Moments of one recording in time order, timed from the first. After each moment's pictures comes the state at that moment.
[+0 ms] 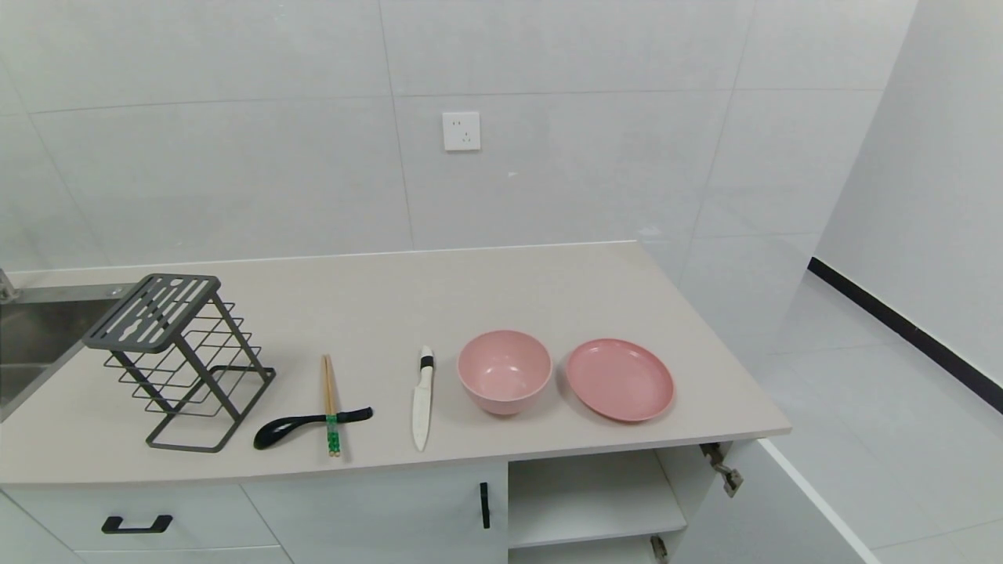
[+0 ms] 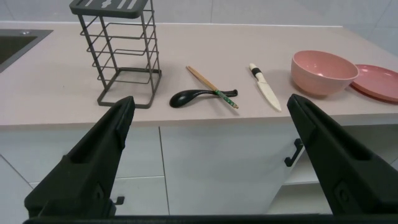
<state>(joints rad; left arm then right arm) 0.00 0.00 0.00 0.00 -0.02 -0.04 0.00 0.01 0.00 -0.03 0.03 -0.04</state>
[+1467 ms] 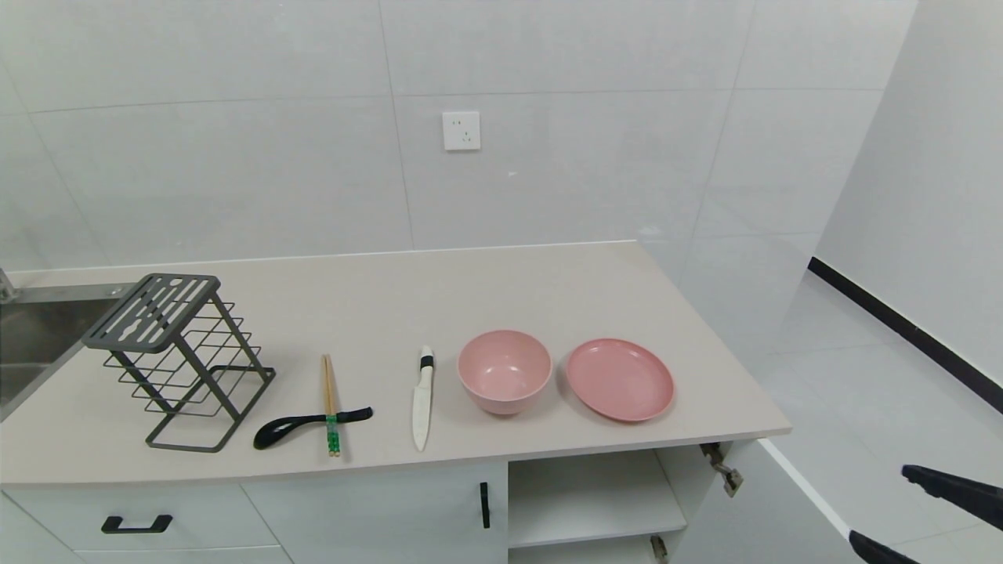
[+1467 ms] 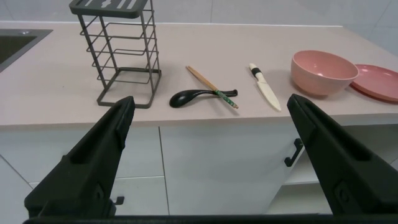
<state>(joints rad) 0.00 0.00 0.00 0.00 -0.02 -0.04 0.11 0.87 -0.05 -0.46 0.40 -0.05</state>
